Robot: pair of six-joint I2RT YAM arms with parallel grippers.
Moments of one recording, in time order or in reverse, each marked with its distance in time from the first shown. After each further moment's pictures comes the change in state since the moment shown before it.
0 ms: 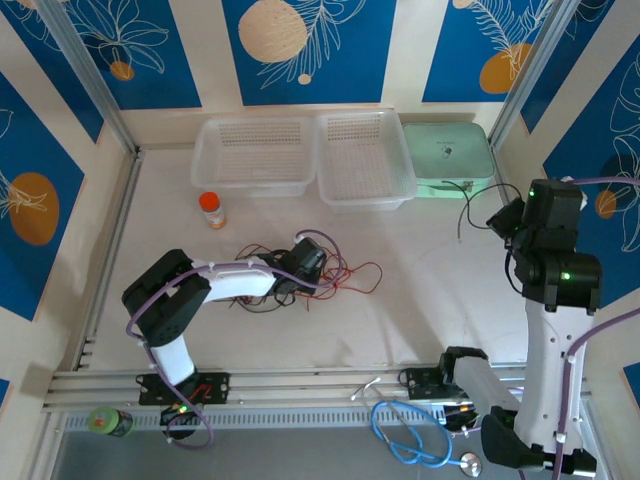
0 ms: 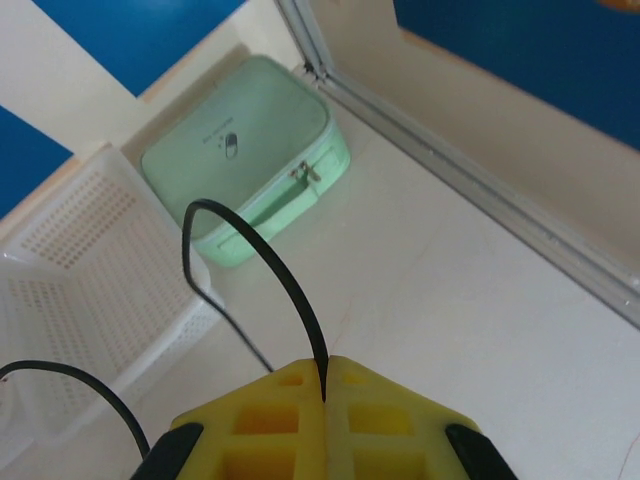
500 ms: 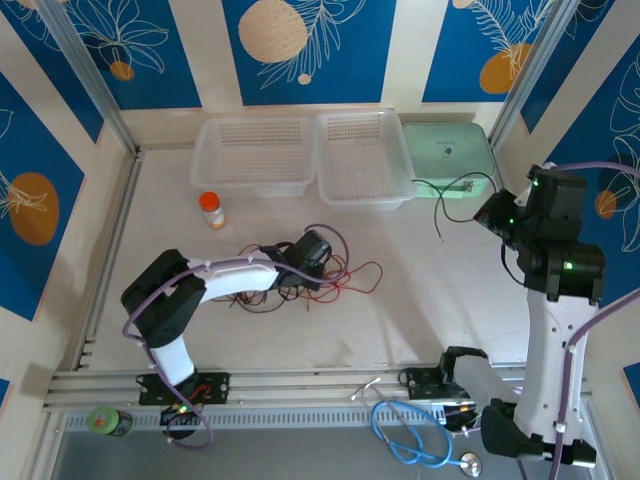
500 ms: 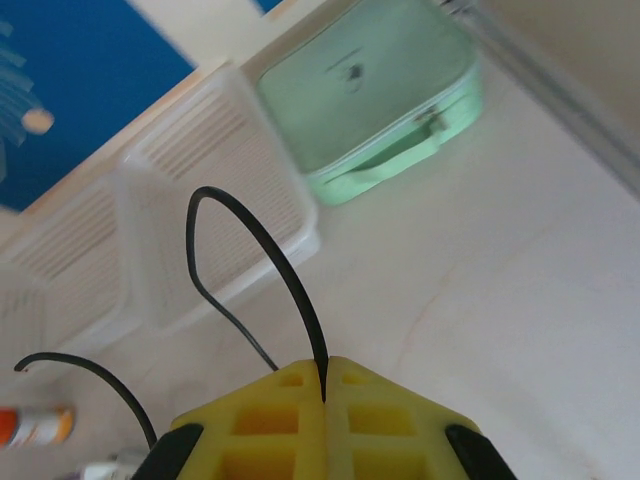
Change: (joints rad) left arm -0.013 -0.025 0.130 -0.112 0.053 0.098; right arm 0.019 0.064 0.035 0.019 -0.321 -0.086
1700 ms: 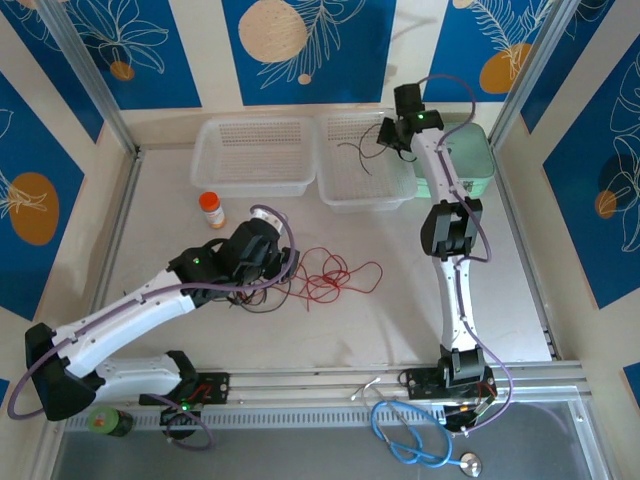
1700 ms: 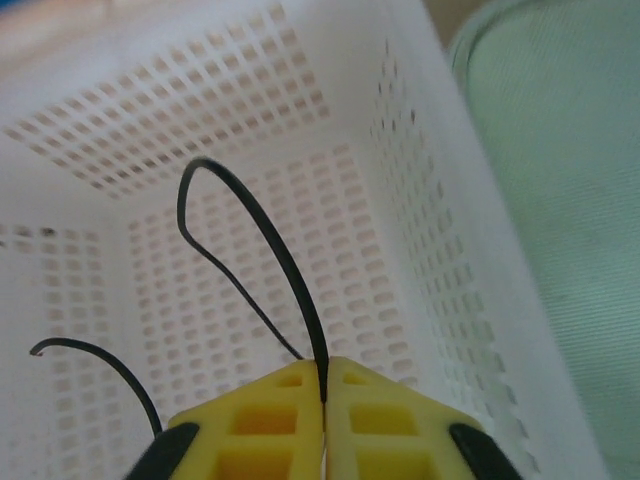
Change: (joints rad) left arm -0.019 -0.586 0.010 -0.381 -0.152 -0.028; right arm 0.264 1.582 1.123 0.177 0.086 -0.075
